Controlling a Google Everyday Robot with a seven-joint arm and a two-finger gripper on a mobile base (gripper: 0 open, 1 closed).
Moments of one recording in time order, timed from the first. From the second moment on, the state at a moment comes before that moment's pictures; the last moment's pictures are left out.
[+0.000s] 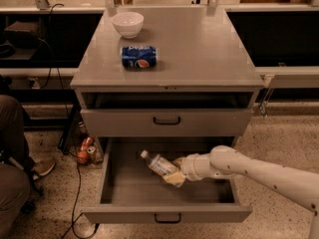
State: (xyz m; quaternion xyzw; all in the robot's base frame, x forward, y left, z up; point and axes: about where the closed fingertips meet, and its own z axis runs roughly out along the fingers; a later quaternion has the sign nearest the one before) arm 0.571 -0.054 0.437 -0.47 0.78 0.24 0.33
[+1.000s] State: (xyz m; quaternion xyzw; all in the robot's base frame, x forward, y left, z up) arm 0.617 -0.019 0.414 -0.47 0.77 0.27 0.35
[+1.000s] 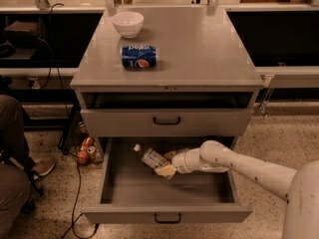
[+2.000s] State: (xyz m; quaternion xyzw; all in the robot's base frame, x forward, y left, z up) arm 0.628 -0.072 0.436 -0.49 0.74 0.31 0.35
